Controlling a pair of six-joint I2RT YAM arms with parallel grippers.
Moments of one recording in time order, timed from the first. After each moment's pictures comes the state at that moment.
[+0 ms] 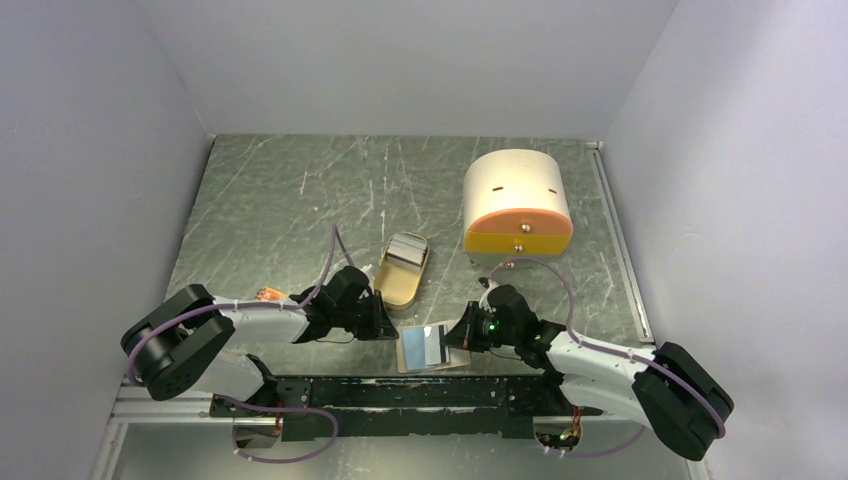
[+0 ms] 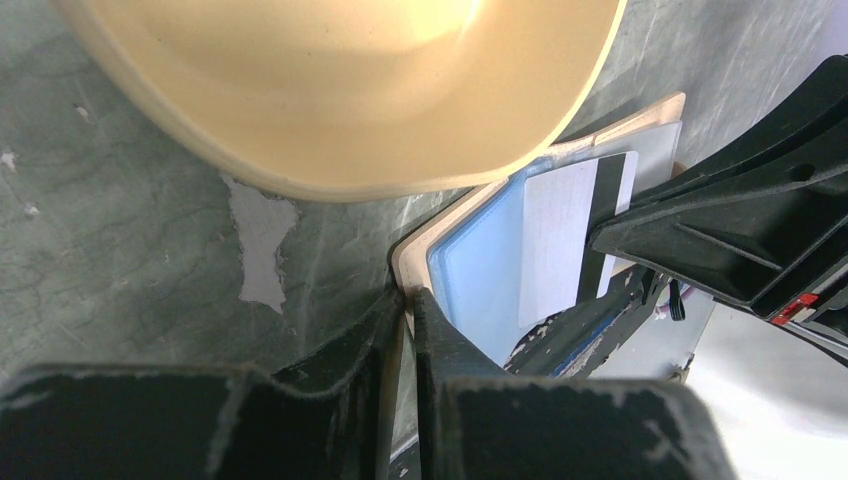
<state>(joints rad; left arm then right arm) -0.84 1.39 0.39 0.18 0.26 -0.95 0.75 1.01 0.13 0.19 -0.31 0.97</state>
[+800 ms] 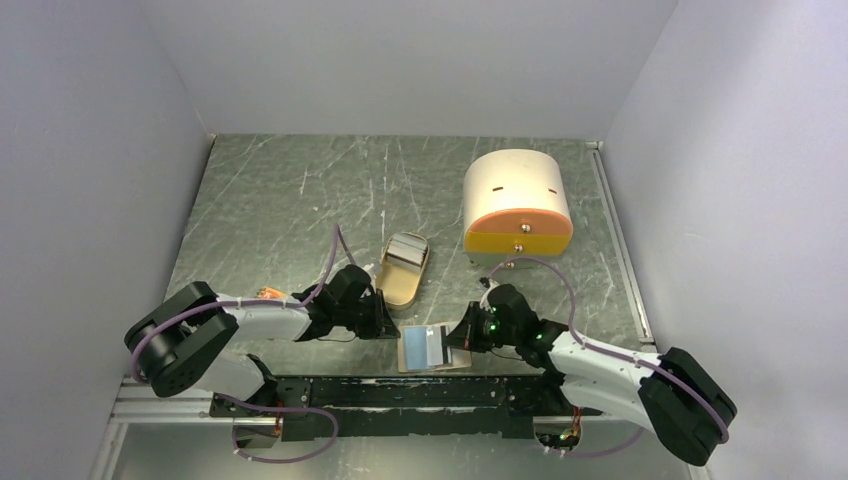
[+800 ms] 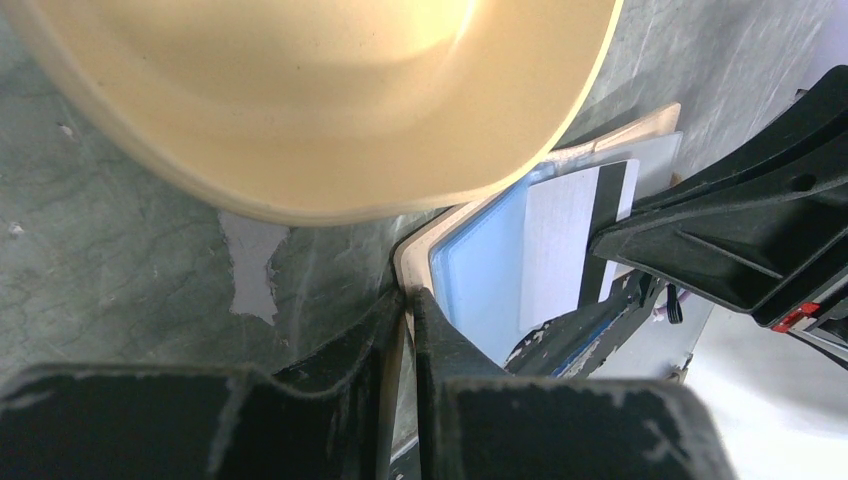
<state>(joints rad) -0.84 1.41 0.41 0.18 0.27 -0.95 0.75 0.96 0.15 0.10 -0.30 0.96</state>
